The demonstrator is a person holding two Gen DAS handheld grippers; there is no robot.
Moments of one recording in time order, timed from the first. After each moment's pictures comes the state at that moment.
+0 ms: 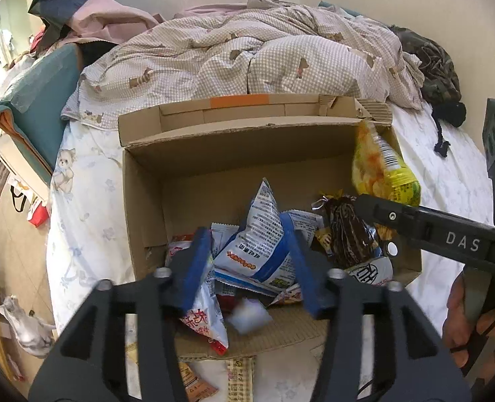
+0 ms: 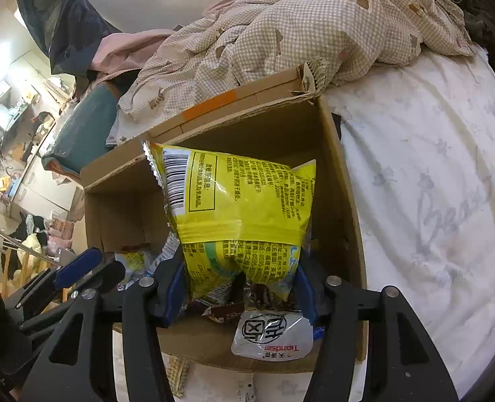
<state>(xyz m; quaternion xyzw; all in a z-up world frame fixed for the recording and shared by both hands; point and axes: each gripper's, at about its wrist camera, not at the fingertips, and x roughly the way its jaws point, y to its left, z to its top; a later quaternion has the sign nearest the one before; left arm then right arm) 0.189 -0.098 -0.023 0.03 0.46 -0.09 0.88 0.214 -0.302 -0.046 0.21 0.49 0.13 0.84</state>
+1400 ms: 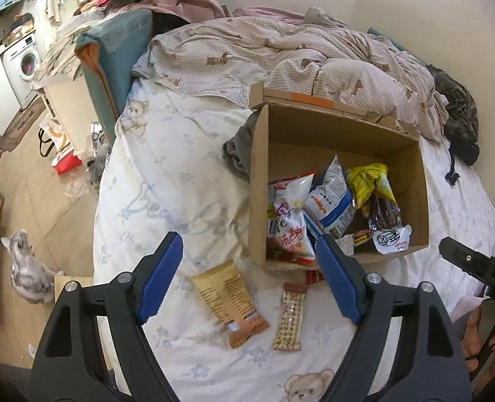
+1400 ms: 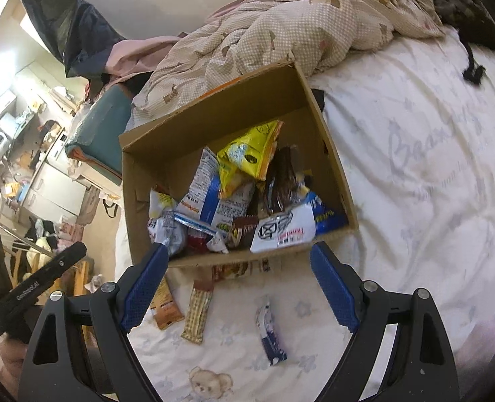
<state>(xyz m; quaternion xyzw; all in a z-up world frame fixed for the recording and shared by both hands) 0.105 0.017 0.000 -0.06 0.46 -0.02 0.89 0.105 -0.302 -0.024 0.23 0.48 0.12 0.84</state>
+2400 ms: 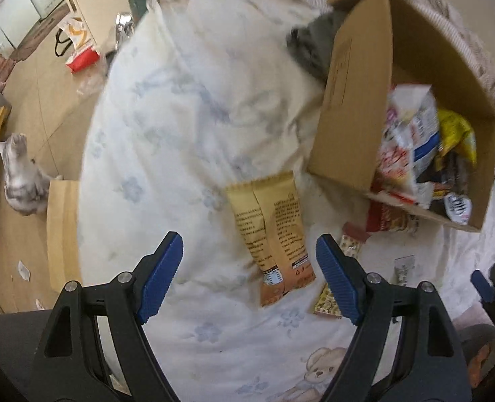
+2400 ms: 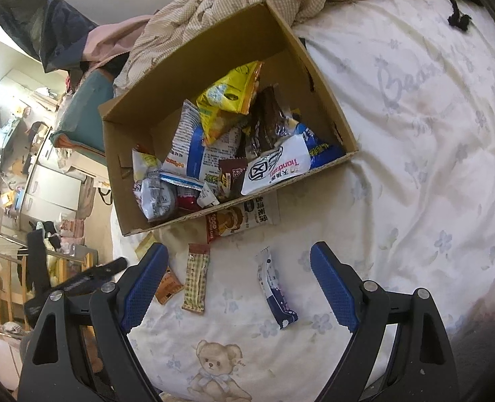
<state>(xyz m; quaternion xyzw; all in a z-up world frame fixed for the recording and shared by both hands) 0.116 0.050 -0.114 -0.12 0.62 0.05 0.77 0.092 -0.290 -0.059 0.26 0.54 0.11 0.79</state>
